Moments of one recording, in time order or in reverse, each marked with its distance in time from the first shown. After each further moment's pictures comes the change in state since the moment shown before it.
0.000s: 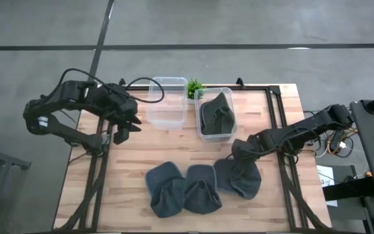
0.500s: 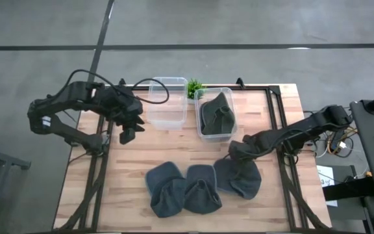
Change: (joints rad) left arm 0.000 0.044 0.000 -0.001 -0.020 -0.038; right arm -0.014 0.052 -0.060 0.120 0.029 -0.104
